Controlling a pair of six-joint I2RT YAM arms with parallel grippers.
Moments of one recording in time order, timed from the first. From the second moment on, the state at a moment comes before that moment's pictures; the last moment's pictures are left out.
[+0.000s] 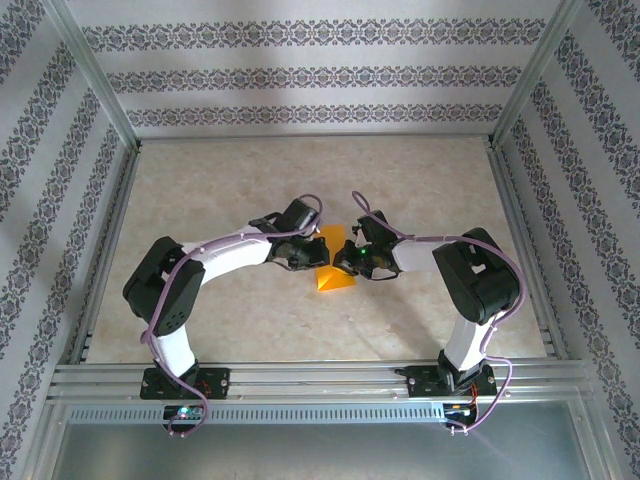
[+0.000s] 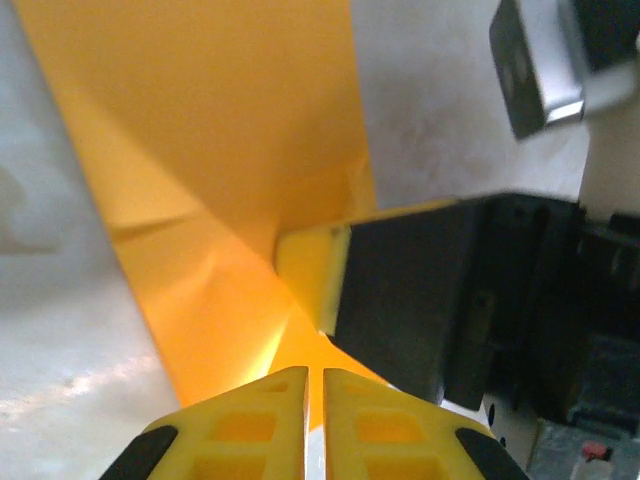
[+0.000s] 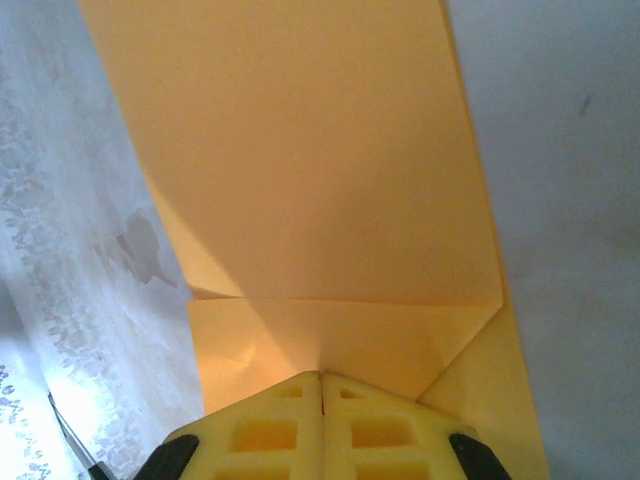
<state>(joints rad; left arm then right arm) -0.67 1.78 1.14 -0.39 0.34 -0.78 0.48 1.79 0.81 -0.01 -0.52 0.91</state>
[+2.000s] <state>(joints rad) -0.71 1.86 1.08 -0.38 0.32 -0.77 0.47 1.83 0.84 -0.02 -0.56 0.92</state>
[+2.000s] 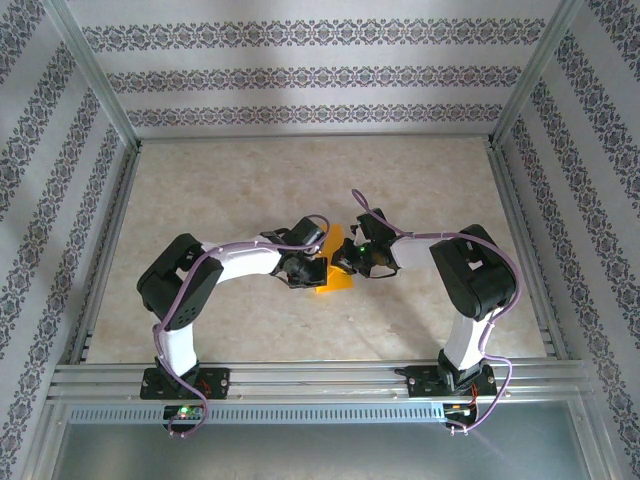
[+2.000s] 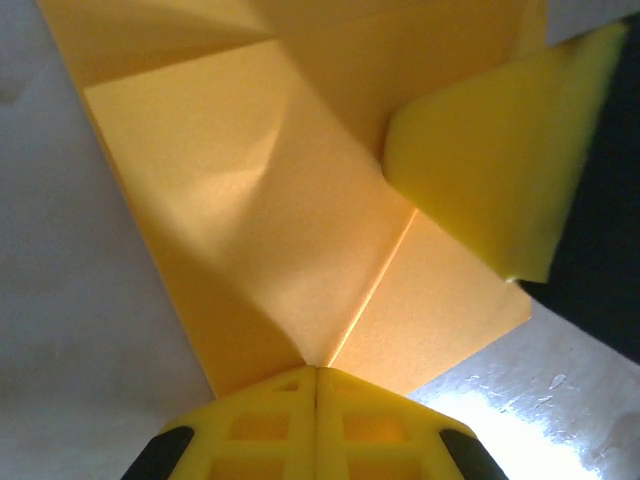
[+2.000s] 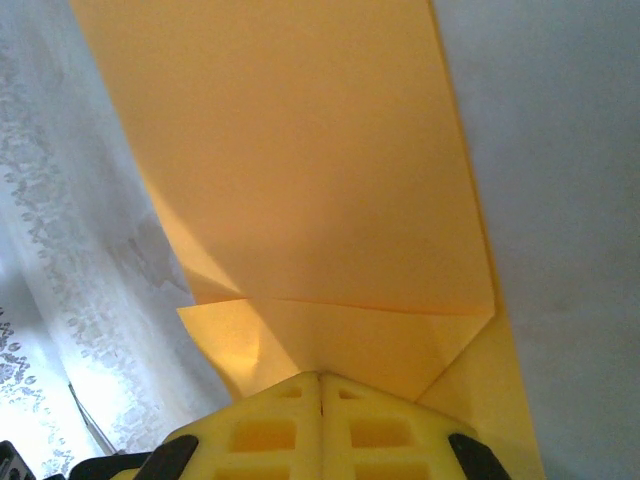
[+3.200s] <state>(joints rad) -0.71 1.80 0.97 -0.26 0.33 -0.82 0.47 1.82 0.84 -0.01 -0.56 0.94</state>
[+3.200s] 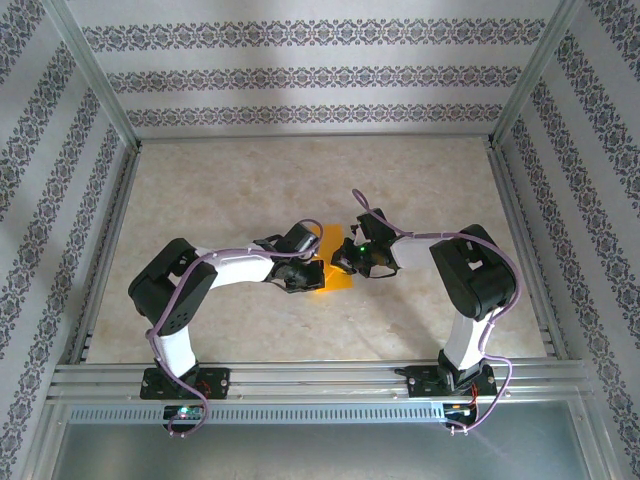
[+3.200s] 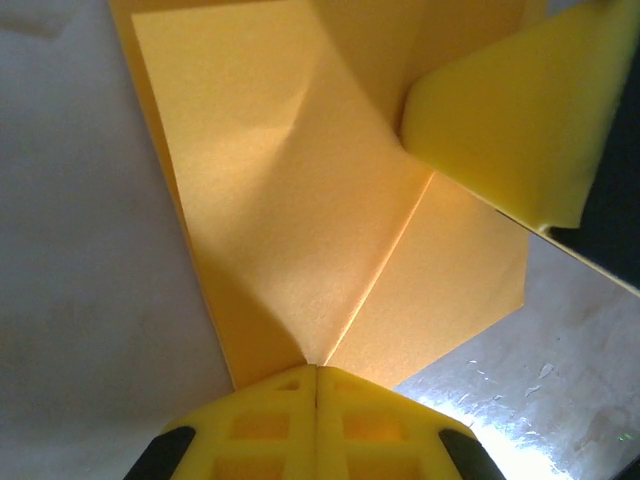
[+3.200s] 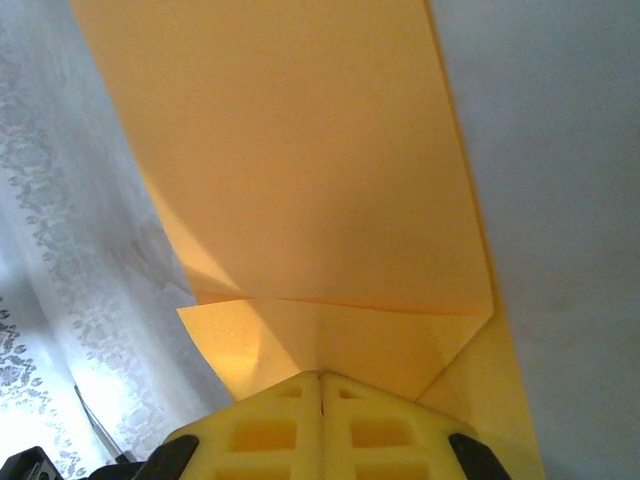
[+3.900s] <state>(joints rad) -0.70 1.78 0.91 -0.17 0.34 -0.82 0.55 1.77 0.83 -0.05 -0.55 0.94</state>
